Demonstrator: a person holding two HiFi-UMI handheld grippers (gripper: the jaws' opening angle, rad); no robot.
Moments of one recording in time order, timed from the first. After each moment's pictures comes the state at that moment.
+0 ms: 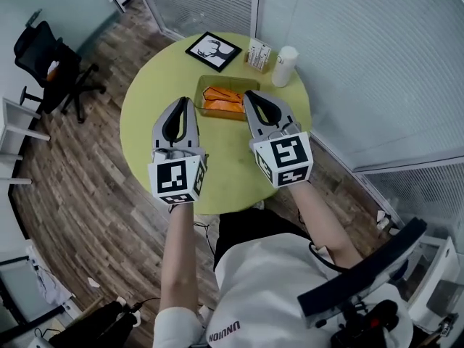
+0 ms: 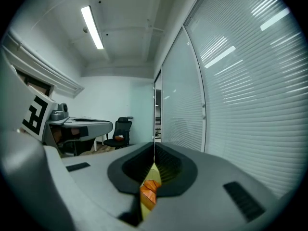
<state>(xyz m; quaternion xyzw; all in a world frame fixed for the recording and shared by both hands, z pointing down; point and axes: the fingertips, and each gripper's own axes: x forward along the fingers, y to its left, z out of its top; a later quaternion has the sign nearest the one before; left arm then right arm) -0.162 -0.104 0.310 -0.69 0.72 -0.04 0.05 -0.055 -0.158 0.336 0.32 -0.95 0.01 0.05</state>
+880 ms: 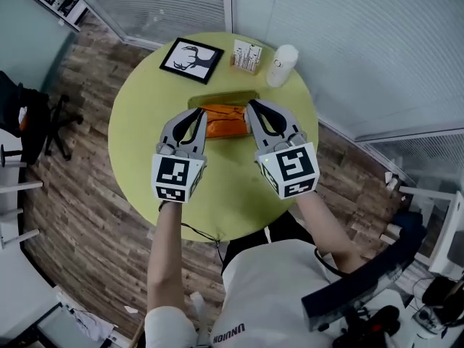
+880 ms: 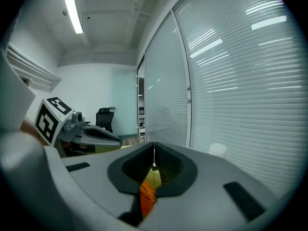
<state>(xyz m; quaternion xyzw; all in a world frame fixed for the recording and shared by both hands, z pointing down) -0.168 -0.199 0.408 -0.84 0.51 -0.18 -0.04 -0.072 -0.211 0.383 0.41 -0.90 0.06 0.10</state>
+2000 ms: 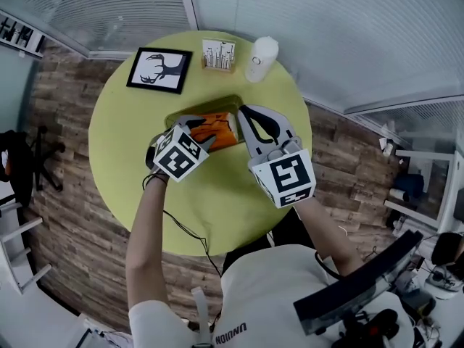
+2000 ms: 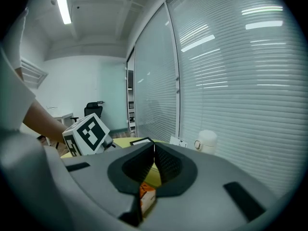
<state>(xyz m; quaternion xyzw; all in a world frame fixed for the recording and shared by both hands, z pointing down) -0.126 -0.213 0.566 -0.86 0.16 -0.47 -0.09 -0.059 -0.232 0.416 0.47 -0.87 0.10 0.13</state>
